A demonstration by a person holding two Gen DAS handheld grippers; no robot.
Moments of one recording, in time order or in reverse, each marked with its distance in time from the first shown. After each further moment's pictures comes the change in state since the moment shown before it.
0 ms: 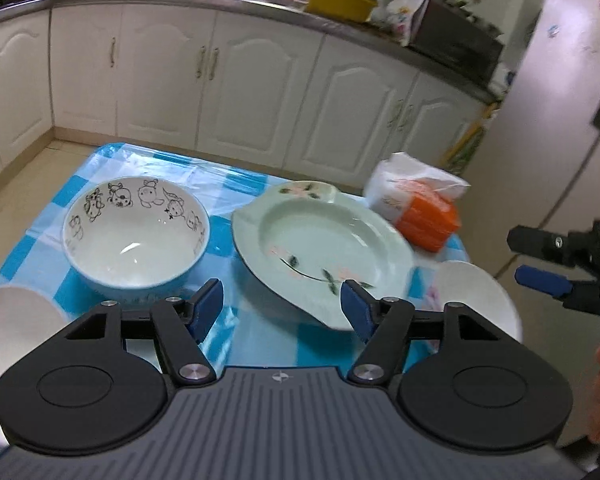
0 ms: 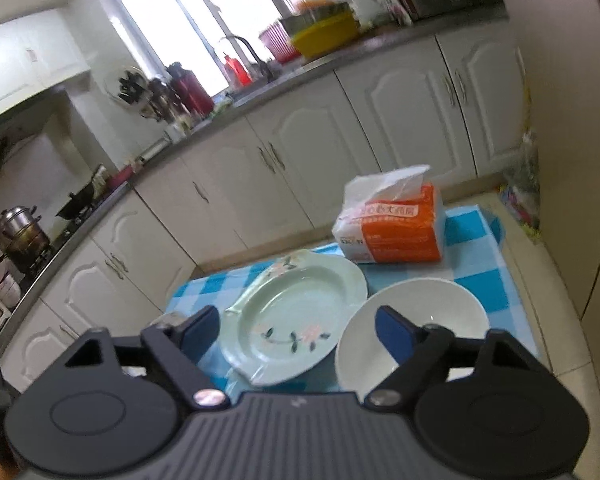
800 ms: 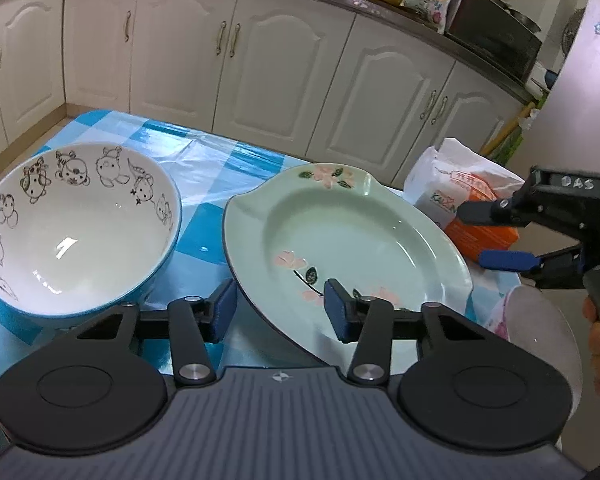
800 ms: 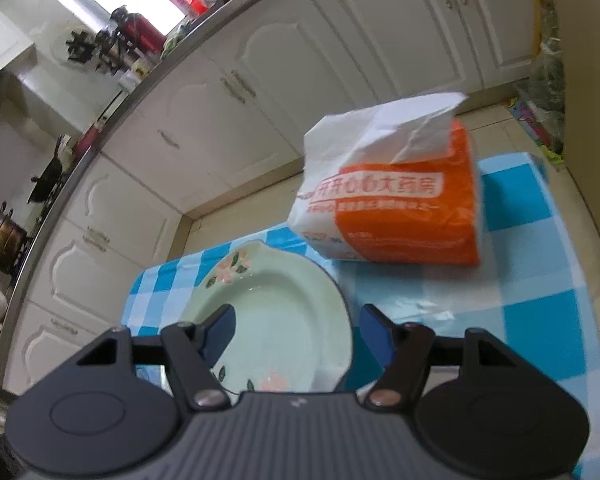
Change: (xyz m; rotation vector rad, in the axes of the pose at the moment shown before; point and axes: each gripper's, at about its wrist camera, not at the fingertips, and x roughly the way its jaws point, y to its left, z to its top) left arm 0.076 -0.007 0.008 -0.064 0.033 0.054; right arm 0.125 -0.042 0.047 0.113 0.266 0.004
